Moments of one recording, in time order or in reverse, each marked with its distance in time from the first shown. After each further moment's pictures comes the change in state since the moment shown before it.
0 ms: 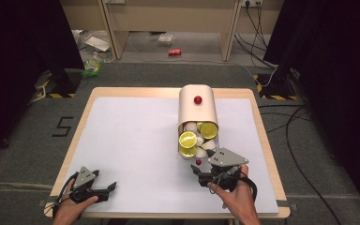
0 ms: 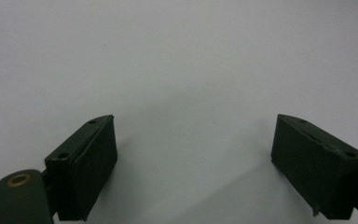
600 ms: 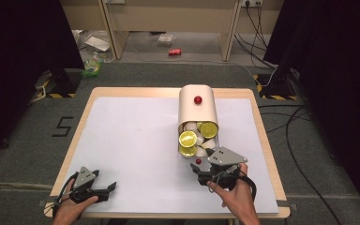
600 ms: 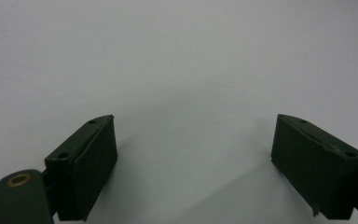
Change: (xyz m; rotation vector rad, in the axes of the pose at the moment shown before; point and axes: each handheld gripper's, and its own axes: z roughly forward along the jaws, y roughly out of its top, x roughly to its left) left arm 0.000 0.000 0.000 0.000 0.000 0.000; right arm -0.001 0.001 0.003 -0.003 -0.006 -0.003
